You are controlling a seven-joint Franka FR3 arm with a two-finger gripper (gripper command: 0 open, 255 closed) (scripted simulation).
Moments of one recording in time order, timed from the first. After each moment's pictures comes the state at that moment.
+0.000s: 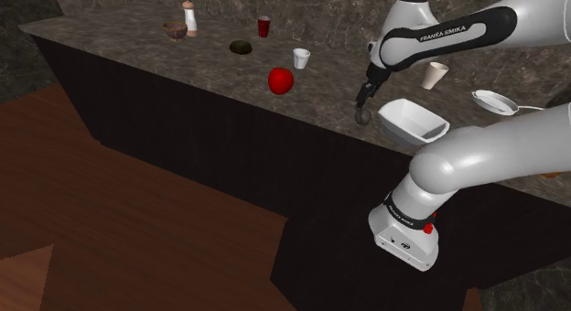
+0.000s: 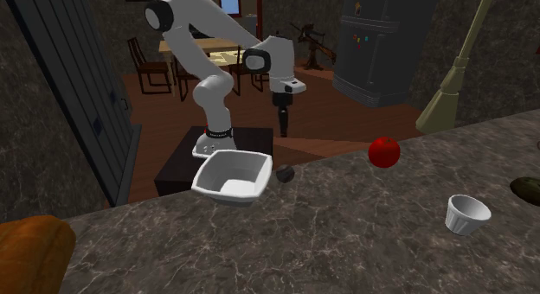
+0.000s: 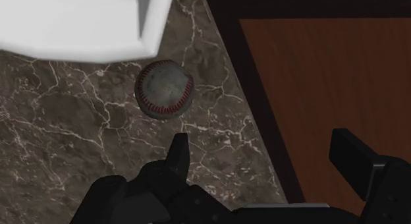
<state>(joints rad) -0.23 -0.61 -0.33 -2.75 -0.35 2.25 -0.35</state>
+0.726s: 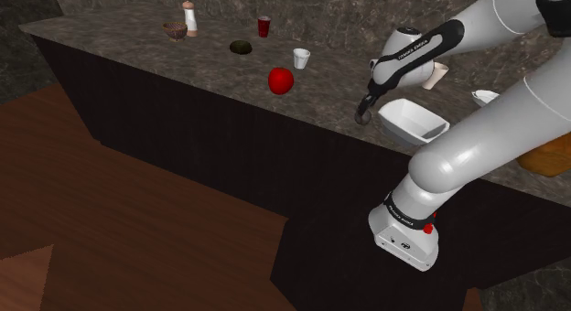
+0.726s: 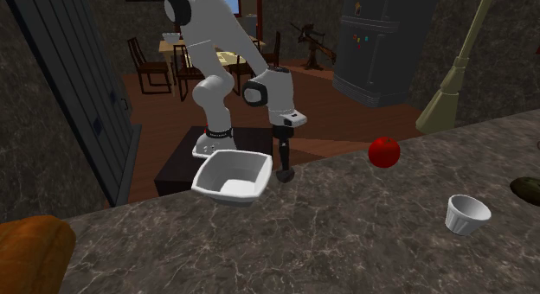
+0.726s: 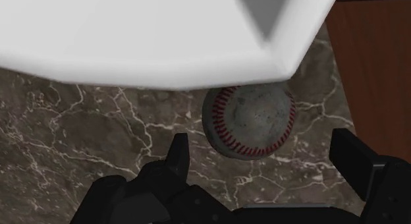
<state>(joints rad) -0.25 -0.25 -0.54 -2.71 -0.36 2.65 -0.49</state>
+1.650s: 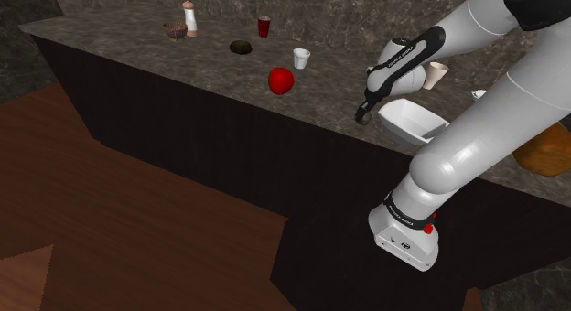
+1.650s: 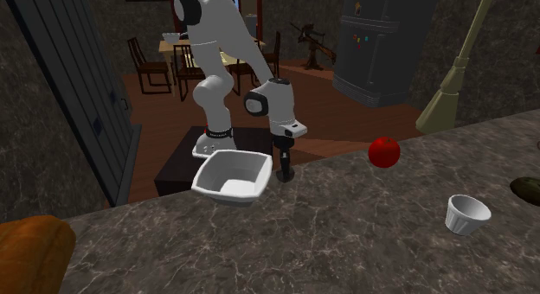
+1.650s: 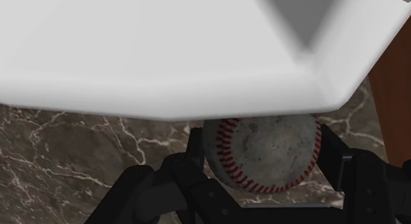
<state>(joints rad) -0.22 -0.12 -0.57 -2.70 -0.30 2.77 -0.54</state>
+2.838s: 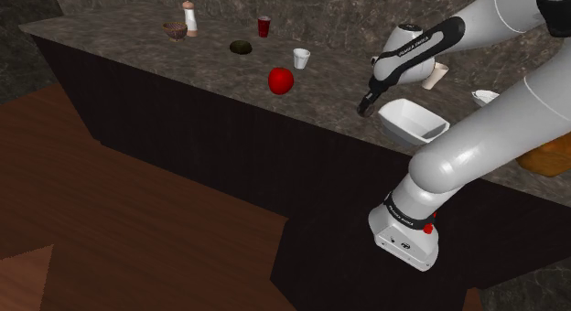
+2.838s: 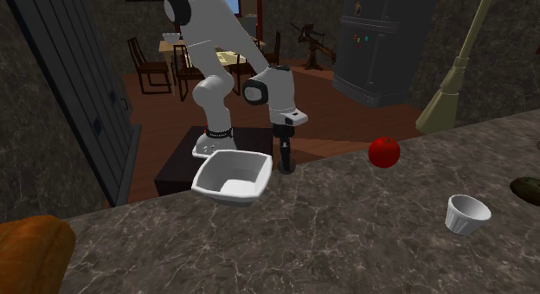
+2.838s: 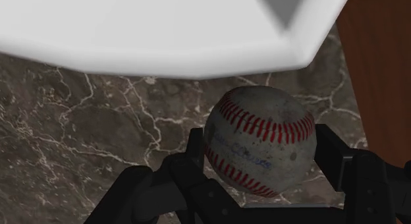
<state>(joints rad) -0.24 -0.25 -0.54 -2.68 -0.35 2.63 -0.51</state>
